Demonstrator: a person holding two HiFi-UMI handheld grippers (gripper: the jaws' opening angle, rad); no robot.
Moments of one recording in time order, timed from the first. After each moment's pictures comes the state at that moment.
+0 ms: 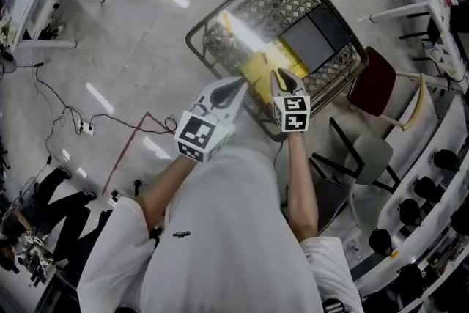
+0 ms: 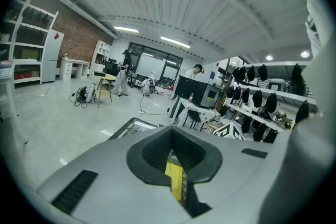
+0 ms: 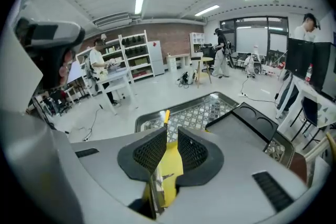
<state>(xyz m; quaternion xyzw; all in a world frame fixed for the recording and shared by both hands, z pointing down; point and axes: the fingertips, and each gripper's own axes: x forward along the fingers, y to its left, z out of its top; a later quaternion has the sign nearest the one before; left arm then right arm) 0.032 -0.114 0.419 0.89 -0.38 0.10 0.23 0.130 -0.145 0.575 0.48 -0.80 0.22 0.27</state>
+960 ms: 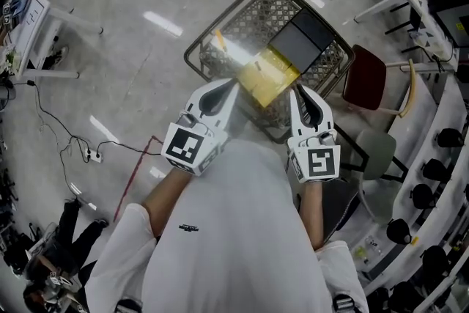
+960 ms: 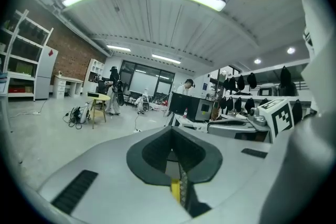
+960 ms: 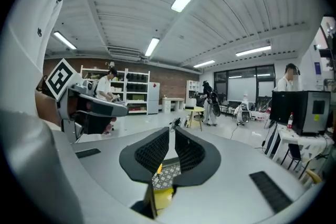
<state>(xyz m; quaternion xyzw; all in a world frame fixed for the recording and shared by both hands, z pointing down) 0.017 -0.095 0.313 0.91 -0.37 0.03 0.15 0.137 -0.079 0.314 0.55 -0.83 0.02 0.12</state>
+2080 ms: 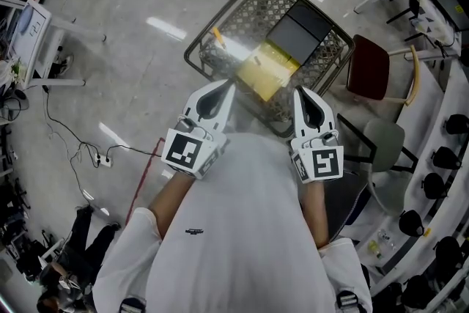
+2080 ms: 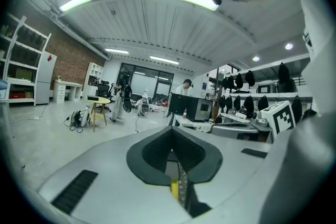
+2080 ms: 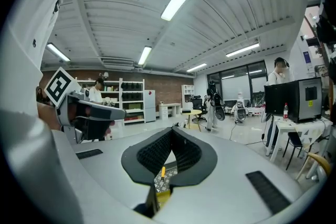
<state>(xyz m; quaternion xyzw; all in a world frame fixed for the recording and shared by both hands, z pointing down) 0.025 -0.071 0.305 0.91 -0.38 0.04 0.14 0.159 -0.047 0.310 0.57 -0.82 0.04 0.06</state>
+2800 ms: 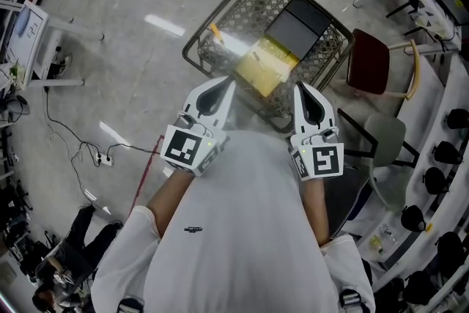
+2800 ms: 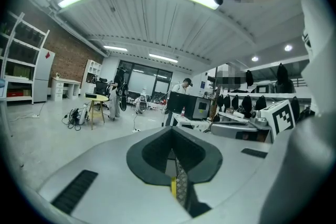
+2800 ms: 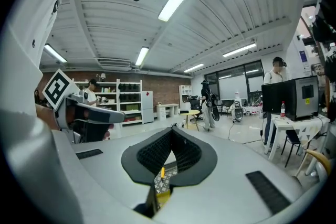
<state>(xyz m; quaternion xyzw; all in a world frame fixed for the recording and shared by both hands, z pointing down) 0.029 -0.073 0.306 0.91 -0.38 0.05 0.15 0.161 -0.048 0.309 0.58 -0.81 0.05 0.05</state>
